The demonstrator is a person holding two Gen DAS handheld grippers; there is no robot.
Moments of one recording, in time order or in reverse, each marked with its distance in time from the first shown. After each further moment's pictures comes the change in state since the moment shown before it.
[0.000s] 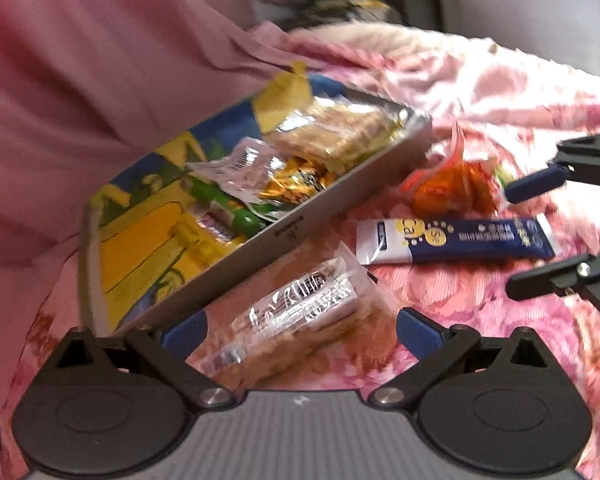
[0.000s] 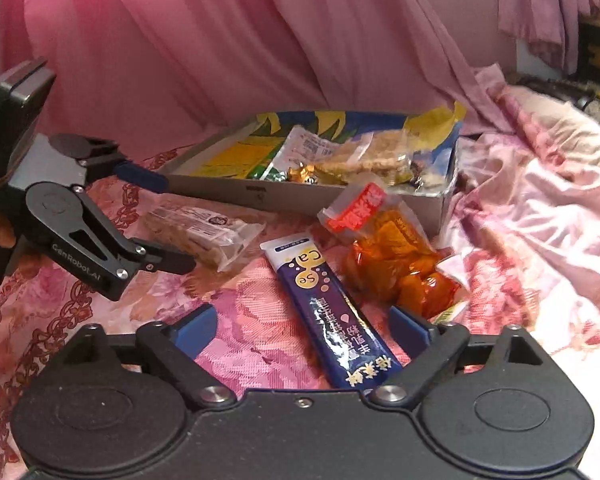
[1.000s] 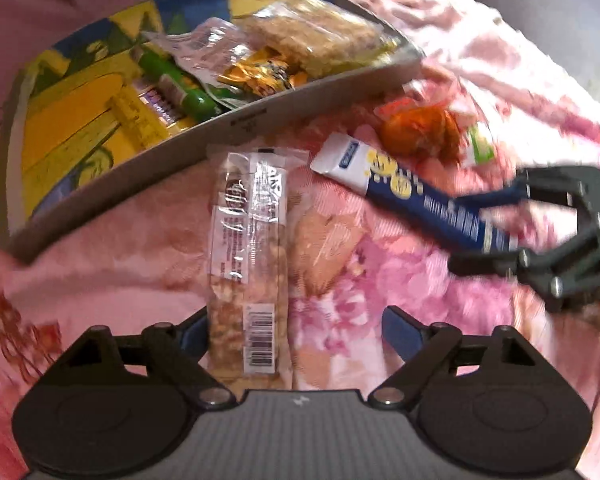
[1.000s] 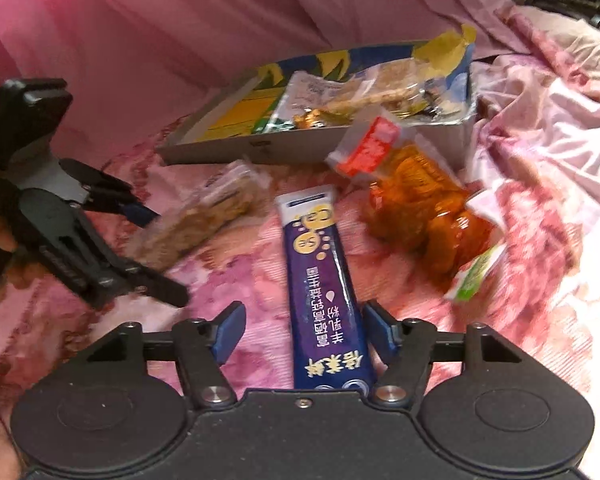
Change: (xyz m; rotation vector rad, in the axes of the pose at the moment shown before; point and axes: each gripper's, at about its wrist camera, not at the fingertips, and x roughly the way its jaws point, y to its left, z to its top) left arm 0.017 0.024 -0.015 -0.246 0.276 -0.270; right arm 0.017 -0.011 0.000 0.140 0.171 0.114
